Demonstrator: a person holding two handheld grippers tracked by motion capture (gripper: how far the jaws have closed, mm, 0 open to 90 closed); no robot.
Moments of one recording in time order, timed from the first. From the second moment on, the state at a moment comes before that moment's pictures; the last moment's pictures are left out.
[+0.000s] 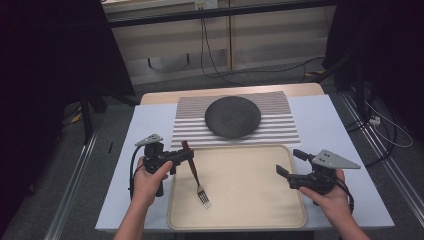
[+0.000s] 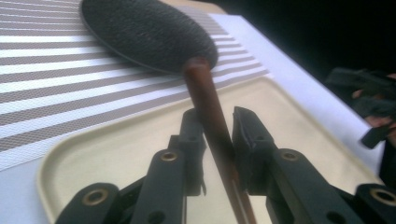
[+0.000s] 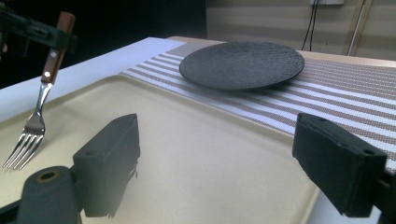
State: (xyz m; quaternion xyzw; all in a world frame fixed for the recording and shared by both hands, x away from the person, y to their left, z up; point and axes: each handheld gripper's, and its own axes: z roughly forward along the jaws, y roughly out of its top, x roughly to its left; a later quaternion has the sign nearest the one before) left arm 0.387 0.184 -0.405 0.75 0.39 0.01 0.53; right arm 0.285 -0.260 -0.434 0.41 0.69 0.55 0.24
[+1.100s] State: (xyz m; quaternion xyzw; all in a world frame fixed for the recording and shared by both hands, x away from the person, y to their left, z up) left arm 0.392 0.187 -0.442 0.79 0.40 0.03 0.47; right arm 0.284 -0.273 -0.438 0.43 0.68 0.55 0.24
